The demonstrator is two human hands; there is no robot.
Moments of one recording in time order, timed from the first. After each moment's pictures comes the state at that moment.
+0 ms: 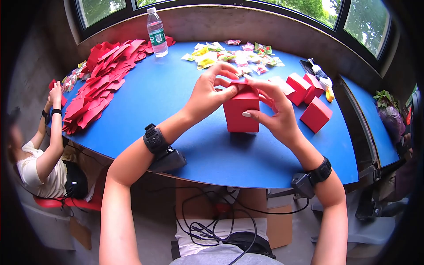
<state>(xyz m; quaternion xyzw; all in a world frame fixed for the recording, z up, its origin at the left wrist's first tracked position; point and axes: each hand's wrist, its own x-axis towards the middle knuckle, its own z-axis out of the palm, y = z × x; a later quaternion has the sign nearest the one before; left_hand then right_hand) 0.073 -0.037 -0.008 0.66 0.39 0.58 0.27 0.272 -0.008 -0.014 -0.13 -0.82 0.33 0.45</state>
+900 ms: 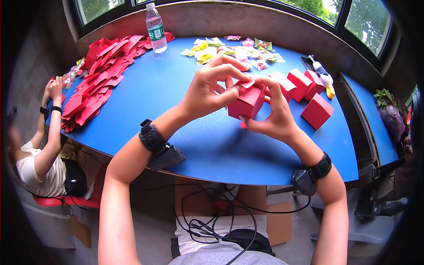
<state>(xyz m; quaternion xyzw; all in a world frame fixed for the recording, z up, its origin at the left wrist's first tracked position) 0.068 -0.042 0.000 0.78 0.27 0.55 0.11 0.268 -0.007 -0.020 -0.12 -0.86 0.24 0.43</state>
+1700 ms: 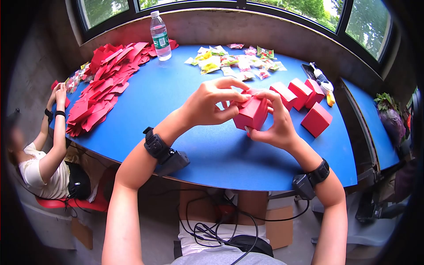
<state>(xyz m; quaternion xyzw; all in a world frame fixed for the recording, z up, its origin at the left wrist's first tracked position) 0.060 -0.047 0.010 0.84 0.28 0.47 0.04 0.273 -0.006 -0.018 -0.13 -0.87 0.24 0.42</state>
